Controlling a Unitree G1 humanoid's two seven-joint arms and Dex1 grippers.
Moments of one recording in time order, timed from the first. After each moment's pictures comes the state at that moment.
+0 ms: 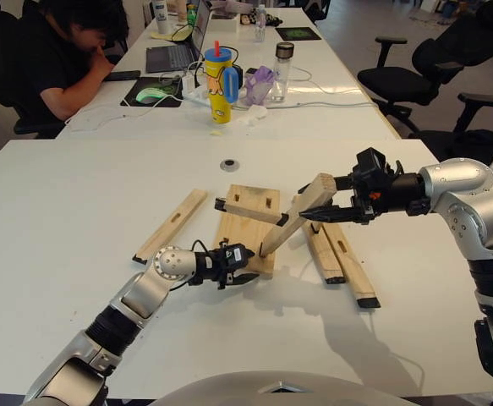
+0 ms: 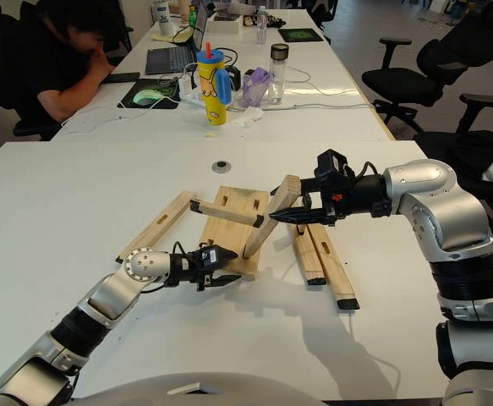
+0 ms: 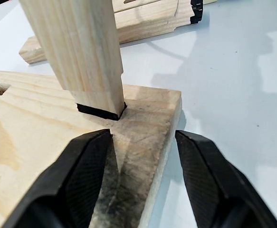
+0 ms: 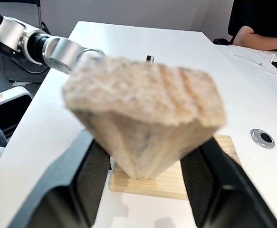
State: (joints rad) left arm -0.23 0.48 -0.54 -0.02 0.01 0.21 -0.85; right arm -0.51 -0.84 0.12 -0.13 0.57 0.51 1.31
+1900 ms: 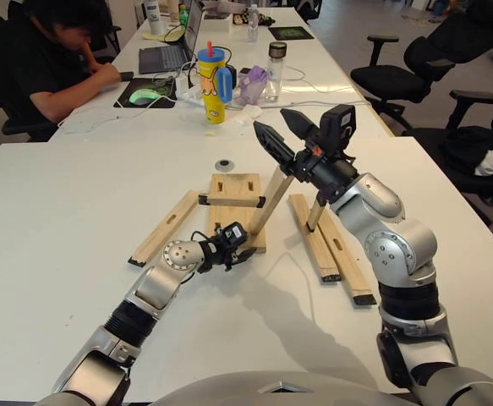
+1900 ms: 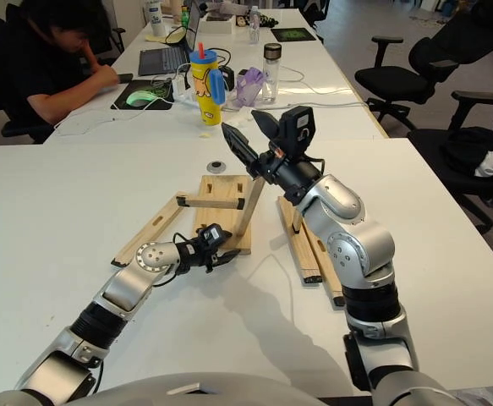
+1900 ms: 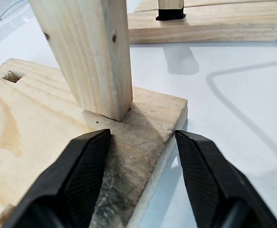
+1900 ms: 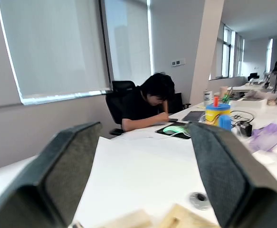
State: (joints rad) left arm -0.26 0.35 -0.46 0.05 0.03 0.37 -0.63; right arm -0.44 -0.24 0.00 -0.35 0.78 0.56 0.24
